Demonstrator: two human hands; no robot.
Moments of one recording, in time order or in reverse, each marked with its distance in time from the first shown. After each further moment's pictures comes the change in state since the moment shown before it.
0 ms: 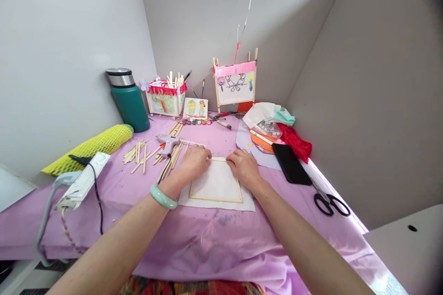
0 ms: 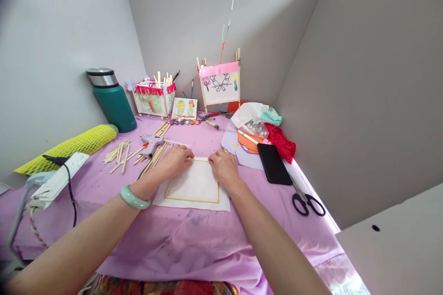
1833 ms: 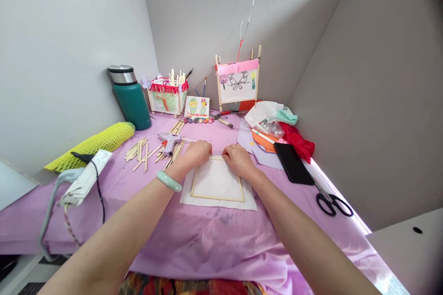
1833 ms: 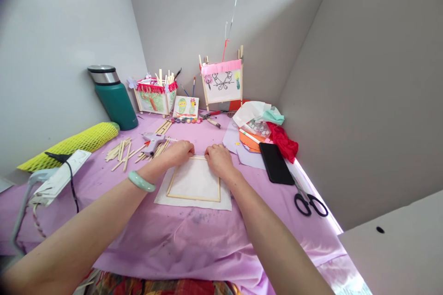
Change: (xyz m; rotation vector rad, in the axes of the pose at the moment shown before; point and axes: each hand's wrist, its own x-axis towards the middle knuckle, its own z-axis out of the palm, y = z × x) left_hand 0.027 -0.008 -0.001 0.054 -0.112 0.008; right_hand 0.029 -0.005 0.011 -0.048 -0.062 -0.093
